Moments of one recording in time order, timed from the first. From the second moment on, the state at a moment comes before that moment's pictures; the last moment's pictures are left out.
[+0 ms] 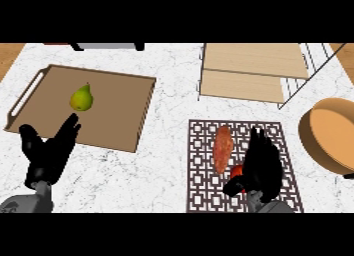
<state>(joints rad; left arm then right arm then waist) -0.07 0.29 -0.02 -1.34 0.24 0.07 0.23 -0.08 -0.04 0.41 -1.57 1.11 0.02 1.03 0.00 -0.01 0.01</state>
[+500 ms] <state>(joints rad) -0.05 0.27 -0.01 -1.38 0.22 0.07 0.25 -0.08 -0.03 0.43 -1.51 1.04 0.09 0.92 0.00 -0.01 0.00</state>
